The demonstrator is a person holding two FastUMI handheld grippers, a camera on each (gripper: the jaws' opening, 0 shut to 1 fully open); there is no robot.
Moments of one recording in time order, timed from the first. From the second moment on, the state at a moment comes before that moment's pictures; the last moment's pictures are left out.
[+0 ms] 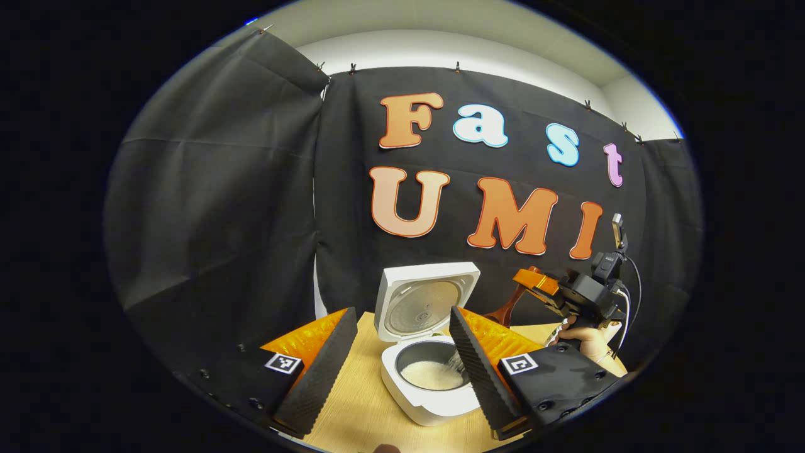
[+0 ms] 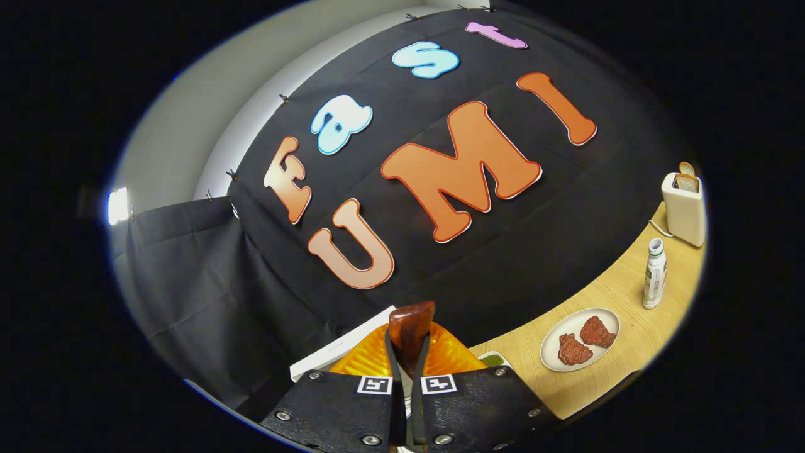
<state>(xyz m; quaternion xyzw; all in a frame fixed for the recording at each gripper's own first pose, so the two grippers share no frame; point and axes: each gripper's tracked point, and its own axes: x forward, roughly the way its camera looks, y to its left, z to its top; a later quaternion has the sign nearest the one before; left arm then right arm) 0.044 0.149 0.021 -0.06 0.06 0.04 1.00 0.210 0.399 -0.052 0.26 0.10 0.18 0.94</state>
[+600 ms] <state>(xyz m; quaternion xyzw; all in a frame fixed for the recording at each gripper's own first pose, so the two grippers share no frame) 0.041 0.155 0.019 -0.06 0.06 0.04 1.00 0.211 0.421 -0.041 0.21 0.07 0.21 0.95</state>
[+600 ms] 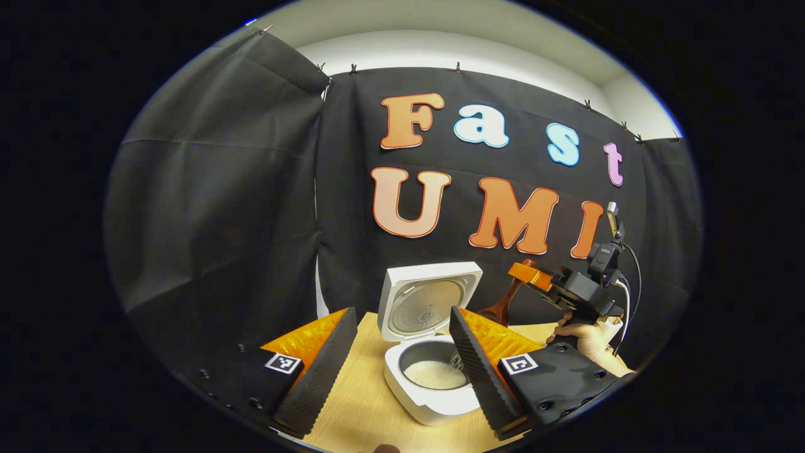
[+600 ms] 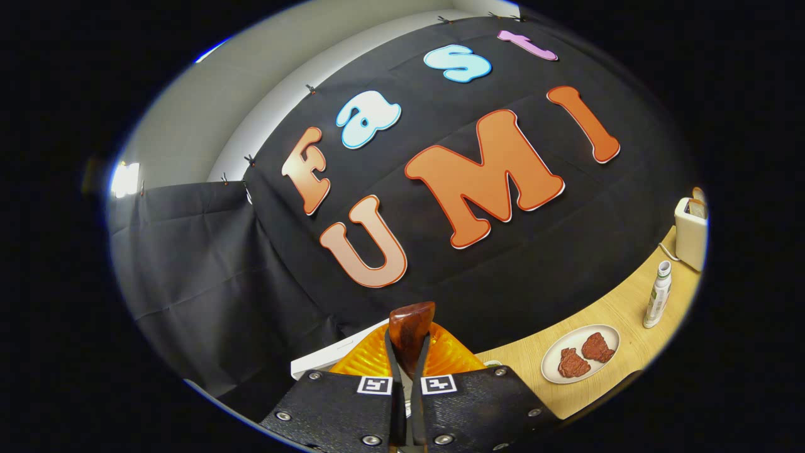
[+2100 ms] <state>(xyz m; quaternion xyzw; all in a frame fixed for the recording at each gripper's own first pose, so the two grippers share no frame) 0.039 0.165 0.008 -0.06 0.06 0.05 0.99 0.186 0.471 -0.032 -0.04 -0.02 0.35 0.94</state>
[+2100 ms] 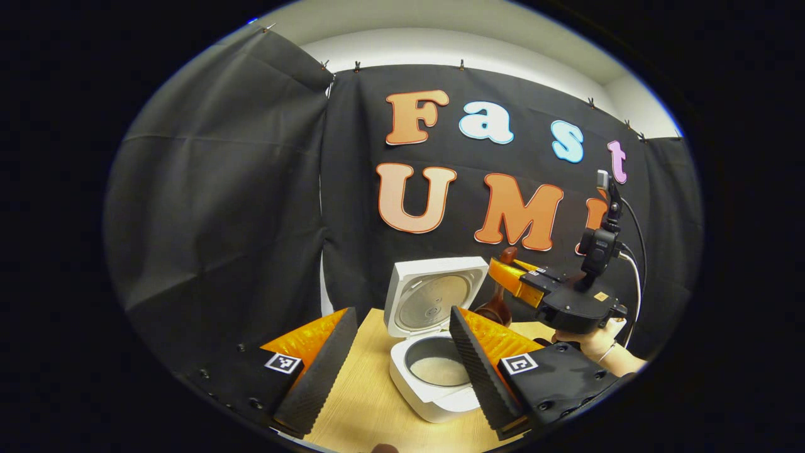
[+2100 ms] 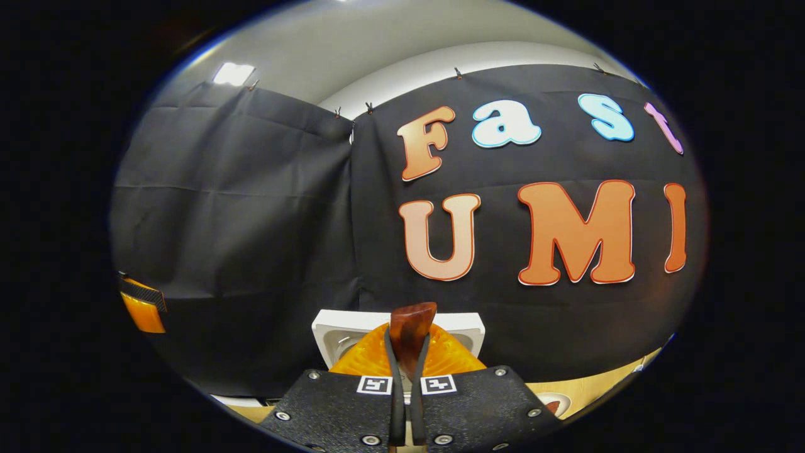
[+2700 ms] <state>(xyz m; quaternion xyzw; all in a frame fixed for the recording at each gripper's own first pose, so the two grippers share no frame) 0.030 0.150 0.010 -0.08 0.06 0.04 0.99 0.173 0.358 -0.017 0.04 0.00 0.29 0.96</state>
